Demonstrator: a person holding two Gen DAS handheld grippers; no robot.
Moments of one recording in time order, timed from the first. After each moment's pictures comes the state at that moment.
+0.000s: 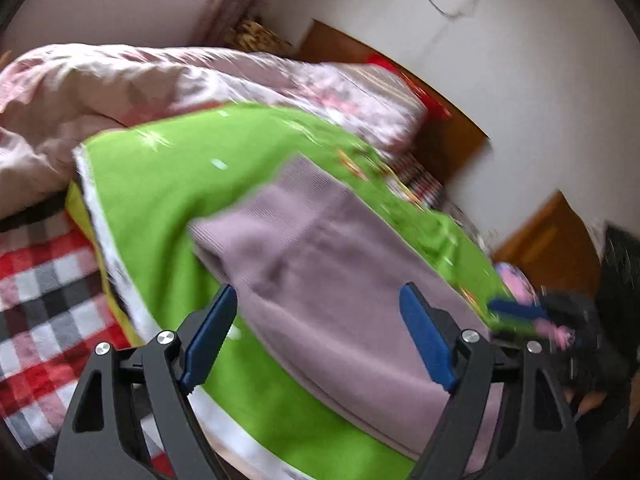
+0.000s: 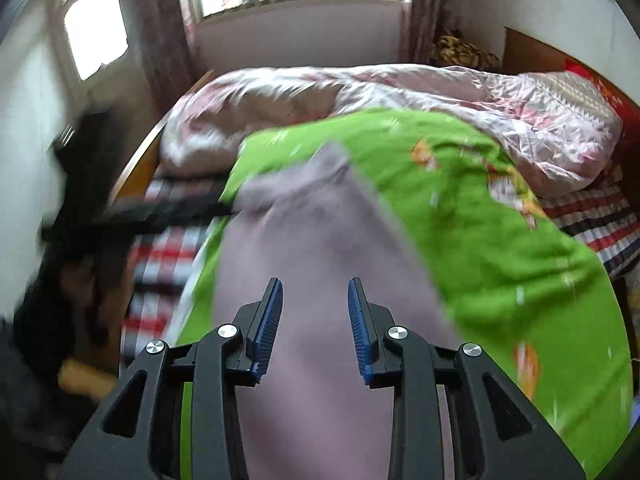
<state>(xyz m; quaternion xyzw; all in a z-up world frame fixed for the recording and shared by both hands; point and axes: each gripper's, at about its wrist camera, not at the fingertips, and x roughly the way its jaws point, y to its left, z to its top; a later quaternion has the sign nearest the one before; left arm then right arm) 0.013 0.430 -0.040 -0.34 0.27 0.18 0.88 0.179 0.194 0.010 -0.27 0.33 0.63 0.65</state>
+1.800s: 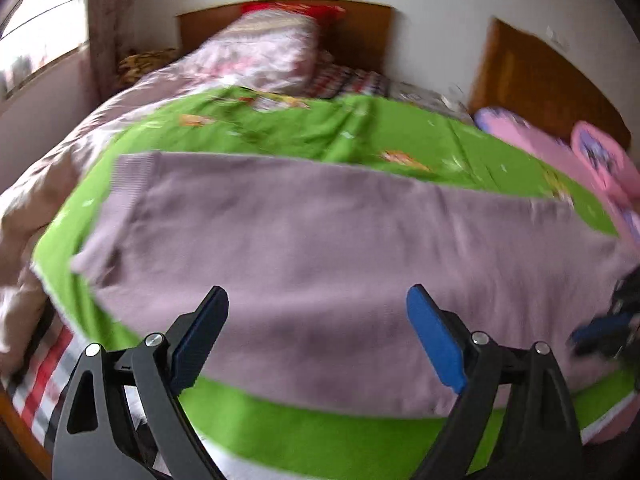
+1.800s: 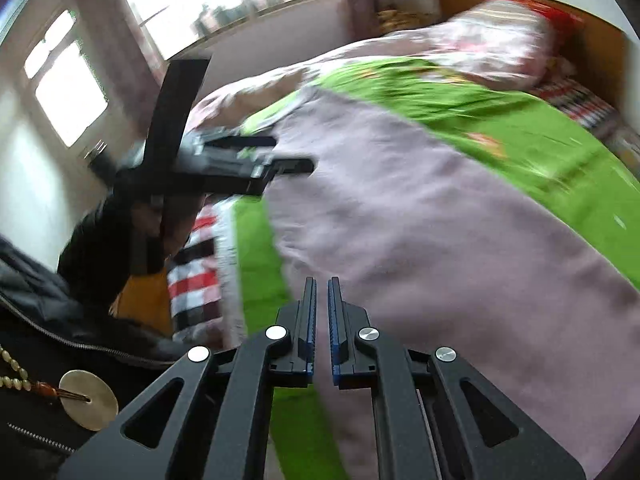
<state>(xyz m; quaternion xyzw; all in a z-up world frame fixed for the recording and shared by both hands) 0.090 0.279 -0.044 -0.07 0.42 0.10 0.90 0.152 -0.002 -0.019 -0.13 0.42 0.57 0.69</state>
